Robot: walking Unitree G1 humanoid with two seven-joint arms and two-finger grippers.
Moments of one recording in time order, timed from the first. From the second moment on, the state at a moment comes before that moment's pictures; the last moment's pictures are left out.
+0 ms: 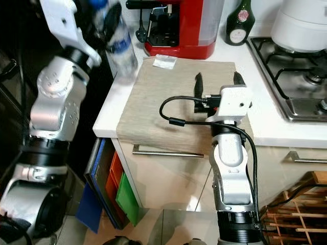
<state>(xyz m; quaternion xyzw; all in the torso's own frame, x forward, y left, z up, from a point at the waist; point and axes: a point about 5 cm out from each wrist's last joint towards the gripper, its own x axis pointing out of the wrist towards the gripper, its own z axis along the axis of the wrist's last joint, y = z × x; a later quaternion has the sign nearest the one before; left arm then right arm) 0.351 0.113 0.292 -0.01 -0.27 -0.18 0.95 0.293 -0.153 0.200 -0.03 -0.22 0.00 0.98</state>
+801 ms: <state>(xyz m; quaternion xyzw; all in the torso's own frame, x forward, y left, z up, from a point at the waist) 0.341 0.111 0.304 -0.01 -0.29 -0.17 0.94 0.296 -0.155 0.198 -0.05 -0.22 0.00 0.98</state>
